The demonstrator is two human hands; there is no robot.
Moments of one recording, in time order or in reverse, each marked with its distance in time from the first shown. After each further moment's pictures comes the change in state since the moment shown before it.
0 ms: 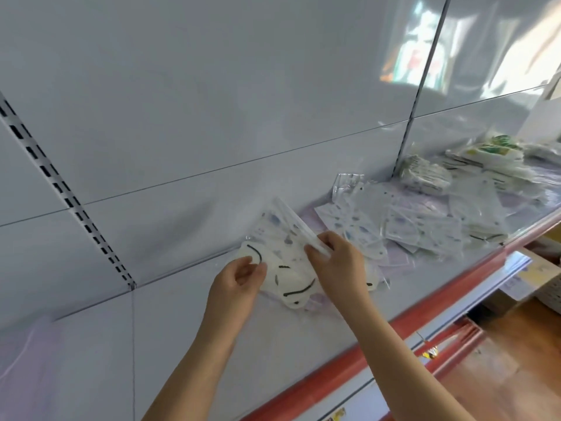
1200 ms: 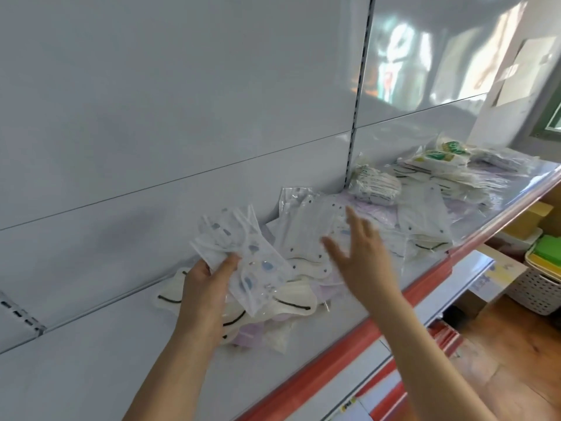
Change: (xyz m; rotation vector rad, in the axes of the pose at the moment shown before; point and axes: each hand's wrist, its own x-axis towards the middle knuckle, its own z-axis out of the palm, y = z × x) left_hand 0.023 0.044 0.094 -0.460 0.011 -0.037; right_hand 0.063 0.076 -0.120 -0.385 -0.017 -0.089
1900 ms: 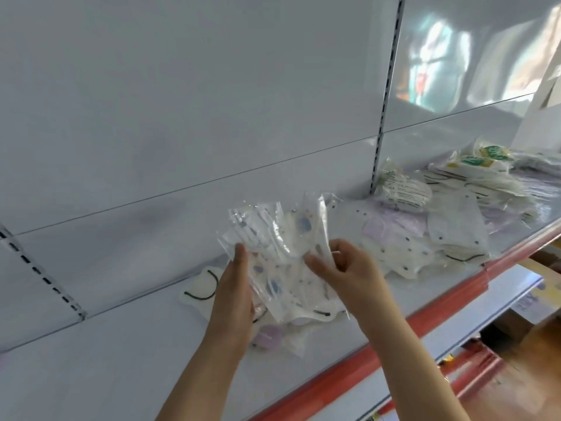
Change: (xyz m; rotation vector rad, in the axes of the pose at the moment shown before) left_hand -0.025 0.004 0.009 -0.076 -0.140 0.018; right_hand -0.034 -0.062 -0.012 0.774 -0.259 0.161
